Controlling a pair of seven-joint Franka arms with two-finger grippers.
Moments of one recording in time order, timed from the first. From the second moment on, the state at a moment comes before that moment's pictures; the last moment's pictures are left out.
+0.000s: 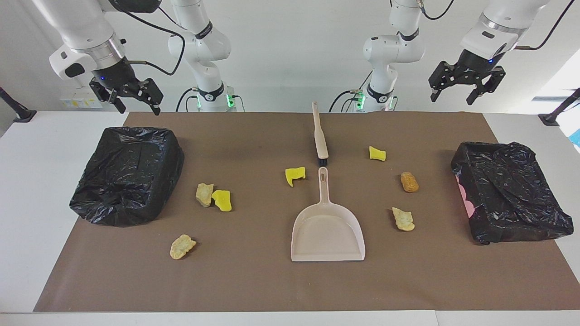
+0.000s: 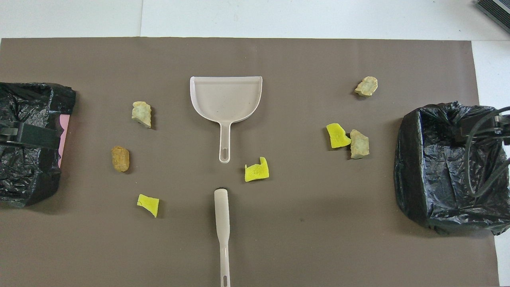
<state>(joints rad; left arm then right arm) -0.06 -0.04 -0.06 -1.45 -0.03 1.42 0.02 -0.02 0.02 -0.04 -1.47 0.02 1.43 0.05</state>
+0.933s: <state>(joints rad) -0.06 -0.05 -0.07 -1.46 -0.03 1.41 0.02 -0.02 0.02 -0.04 -1.46 0.02 1.43 0.05</state>
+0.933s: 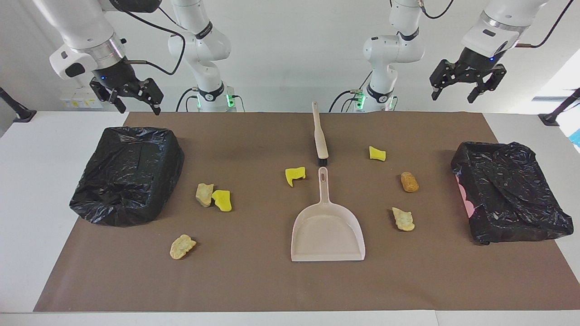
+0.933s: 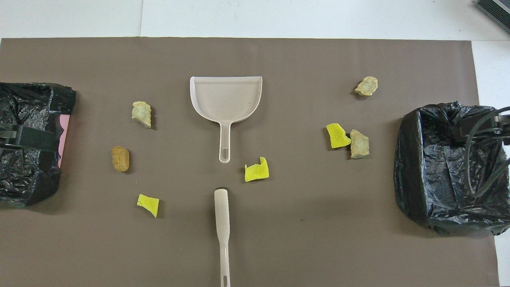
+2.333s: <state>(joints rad) -0.07 -0.39 -0.66 -2.32 -0.32 1.88 -0.39 0.20 0.21 0.03 -1.39 0.02 1.50 0.19</state>
